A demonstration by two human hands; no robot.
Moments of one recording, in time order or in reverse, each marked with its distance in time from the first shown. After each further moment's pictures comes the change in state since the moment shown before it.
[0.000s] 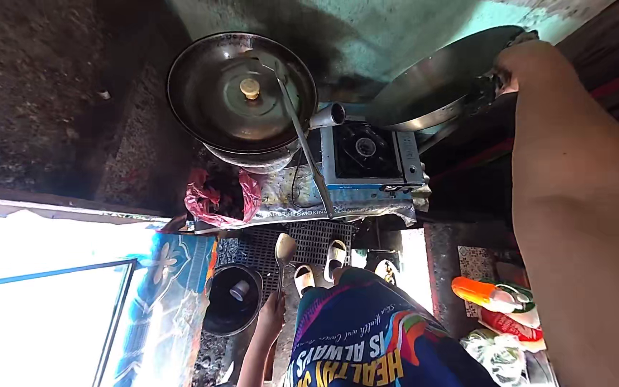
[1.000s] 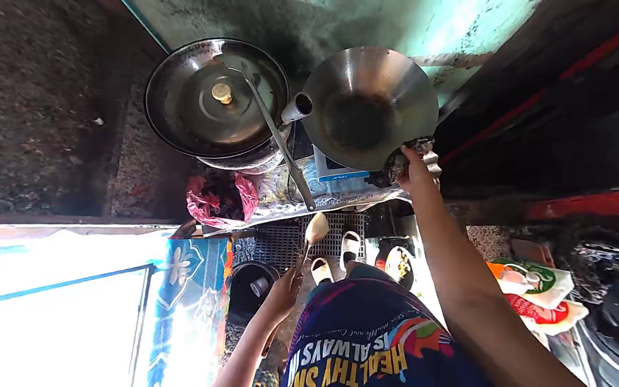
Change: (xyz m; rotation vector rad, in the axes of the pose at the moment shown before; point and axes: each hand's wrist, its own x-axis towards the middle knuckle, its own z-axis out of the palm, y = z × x) left_hand -0.027 0.094 -0.017 0.394 -0.213 0.232; right_hand -0.115 0.184 0.186 1.152 -0.368 0.304
